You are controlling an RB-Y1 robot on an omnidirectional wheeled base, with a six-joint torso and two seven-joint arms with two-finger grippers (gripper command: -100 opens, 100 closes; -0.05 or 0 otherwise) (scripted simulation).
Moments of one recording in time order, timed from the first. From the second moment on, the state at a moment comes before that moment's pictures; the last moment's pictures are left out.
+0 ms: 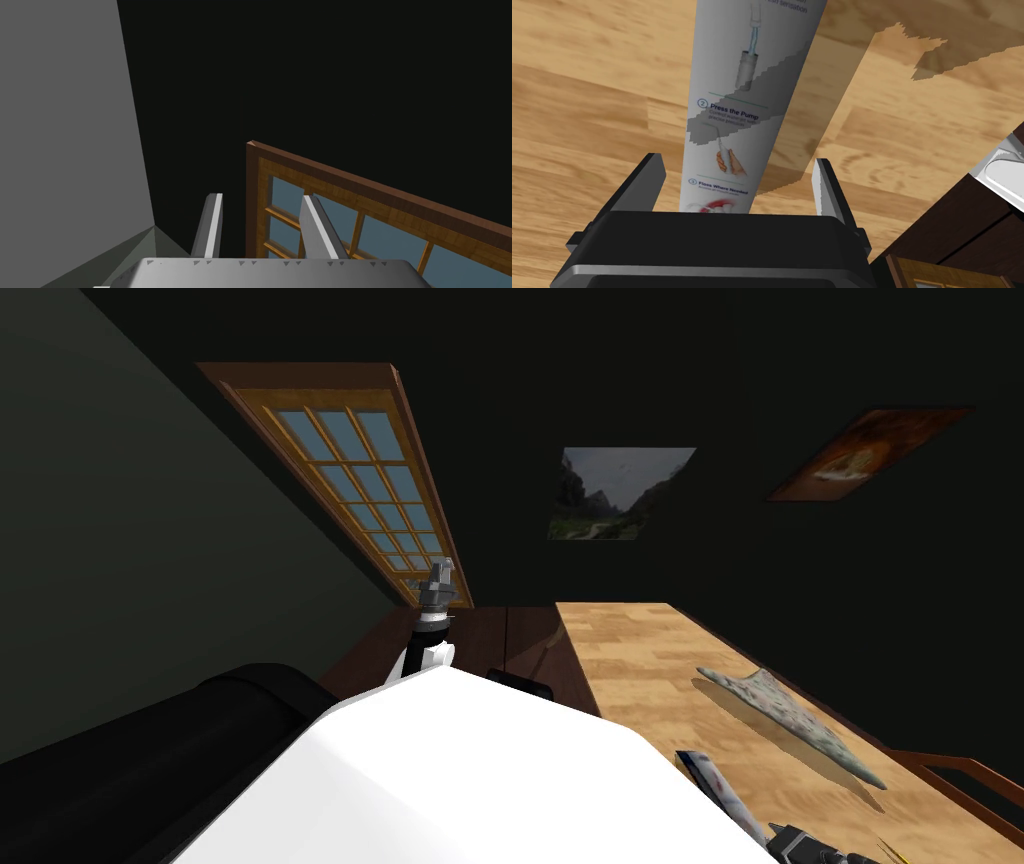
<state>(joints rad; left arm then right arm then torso) 0.55 -0.03 0.05 -2.29 -0.04 -0.54 0.04 0.40 -1.23 0.41 -0.96 1.30 -0.72 -0.24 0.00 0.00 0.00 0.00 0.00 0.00</state>
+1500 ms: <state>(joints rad) 0.55 -0.03 0.05 -2.29 -0.04 -0.54 0.04 0.41 -1.17 0.44 -0.91 1.32 -0.70 -0.22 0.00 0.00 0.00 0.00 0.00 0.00</state>
